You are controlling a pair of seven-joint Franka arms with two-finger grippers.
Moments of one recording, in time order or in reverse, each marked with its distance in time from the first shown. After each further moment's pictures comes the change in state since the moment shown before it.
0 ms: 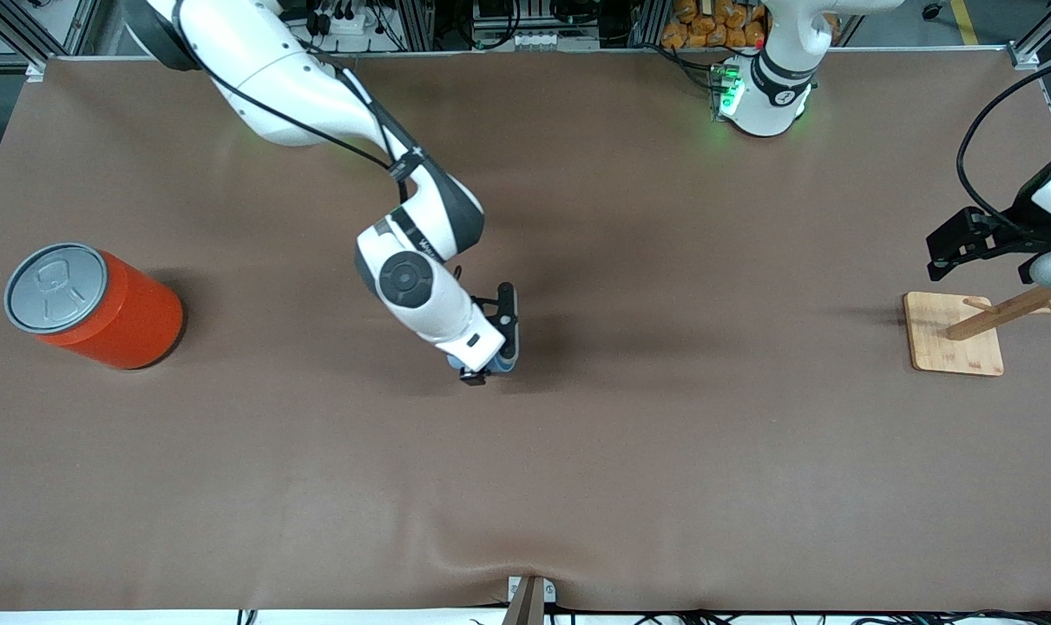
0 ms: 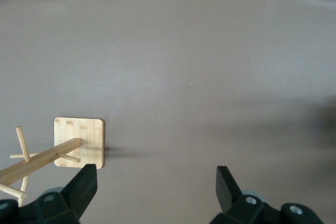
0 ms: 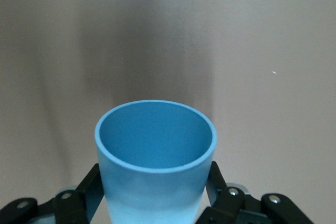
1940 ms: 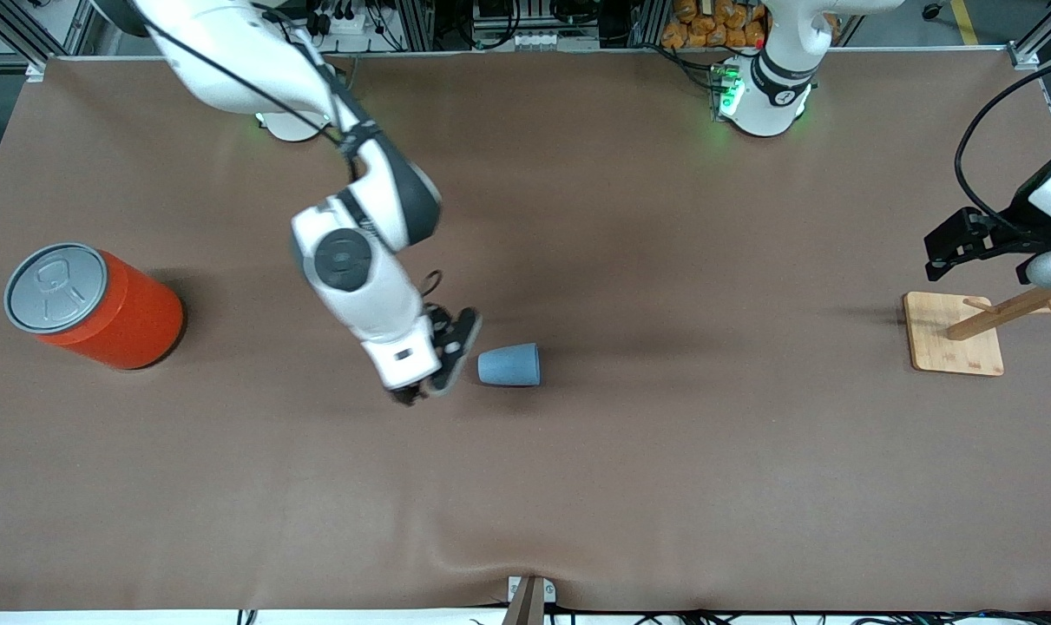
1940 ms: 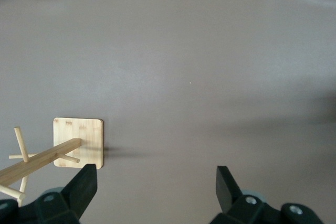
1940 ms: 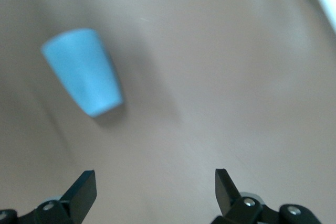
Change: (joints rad) left arm -0.002 0.001 -0.002 -0.001 0.000 0.000 0.000; right arm -0.135 -0.172 -0.029 0.017 -0.072 -0.134 0.394
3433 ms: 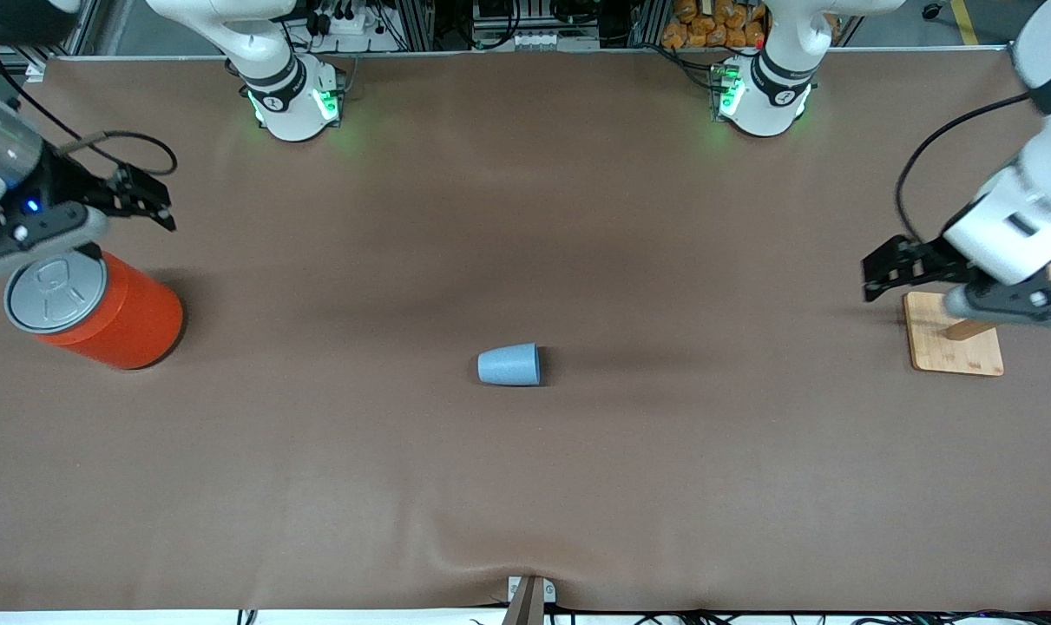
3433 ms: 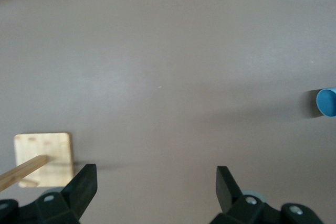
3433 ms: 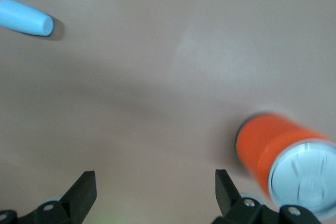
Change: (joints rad) left arm -0.063 0.089 -0.026 -0.007 -0.059 0.070 -0.018; right arm -0.313 -0.613 -0.123 -0.162 0.098 -0.636 0.380
